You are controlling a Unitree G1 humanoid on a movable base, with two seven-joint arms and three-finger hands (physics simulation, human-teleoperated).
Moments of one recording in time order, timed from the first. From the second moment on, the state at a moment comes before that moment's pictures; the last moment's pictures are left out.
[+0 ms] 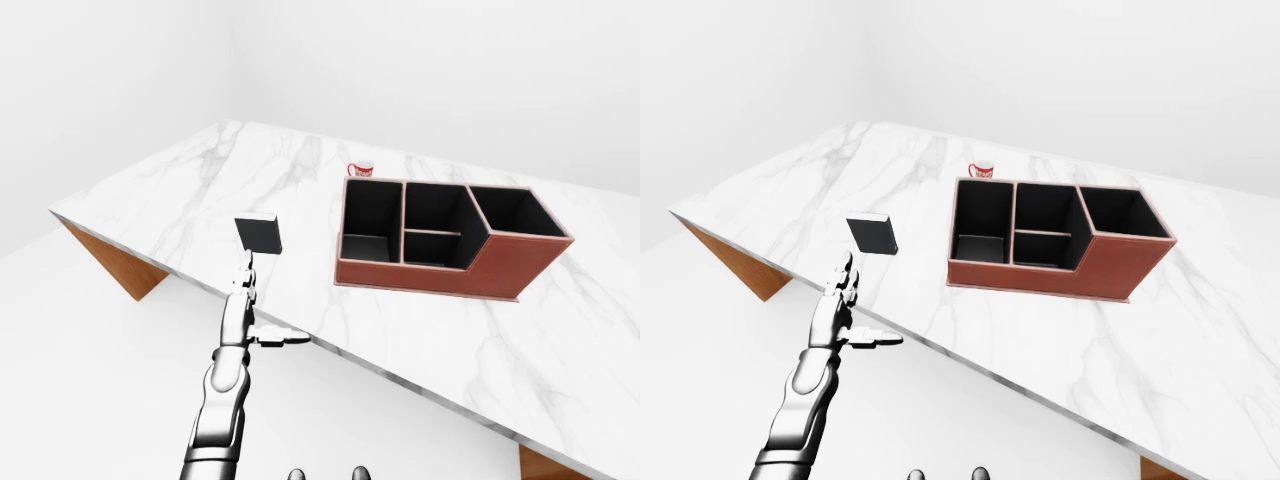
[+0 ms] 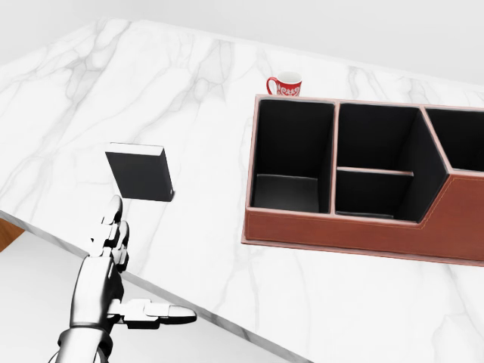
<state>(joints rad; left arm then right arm) -0.02 0.02 0.01 0.08 0.06 -0.06 -0.02 0.30 -0.24 -1.31 -0.24 0.86 0.09 0.21</state>
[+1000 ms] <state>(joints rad) -0.02 0.02 0.01 0.07 0.06 -0.06 -0.03 0.30 -0.25 -1.32 -0.22 0.91 0.09 0.20</state>
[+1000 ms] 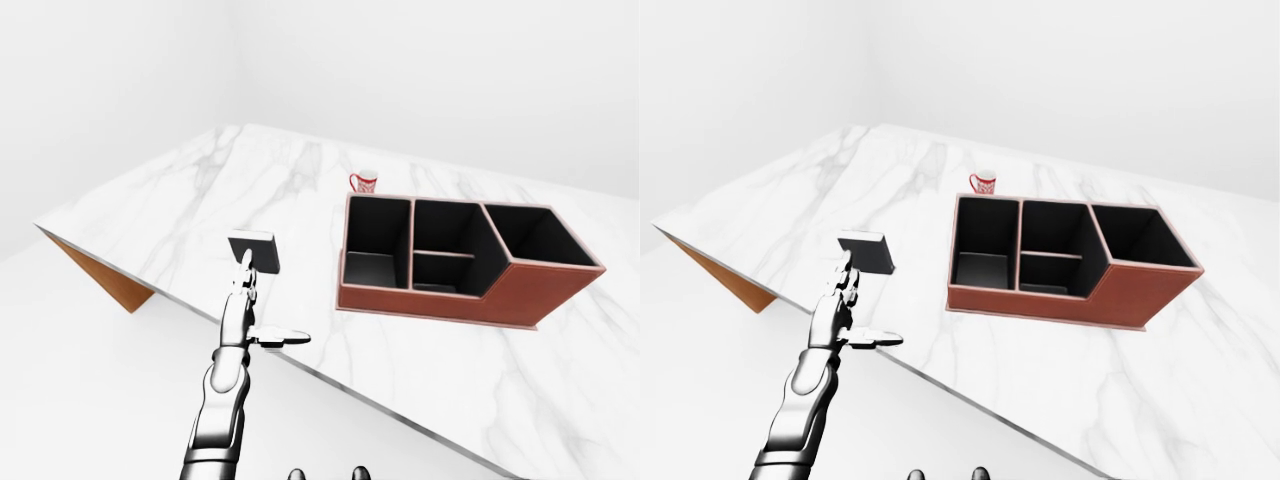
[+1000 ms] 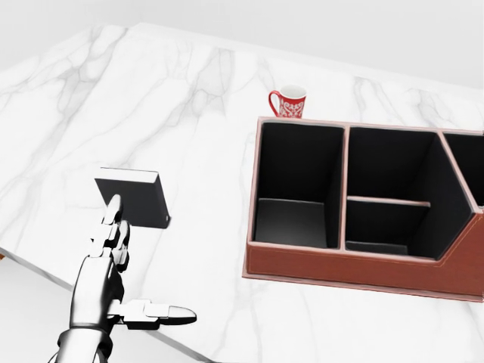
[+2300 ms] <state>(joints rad) -0.01 0.02 0.01 0.06 0.06 -0.06 -0.03 0.30 -0.24 -1.31 -0.24 0.91 0.09 0.20</state>
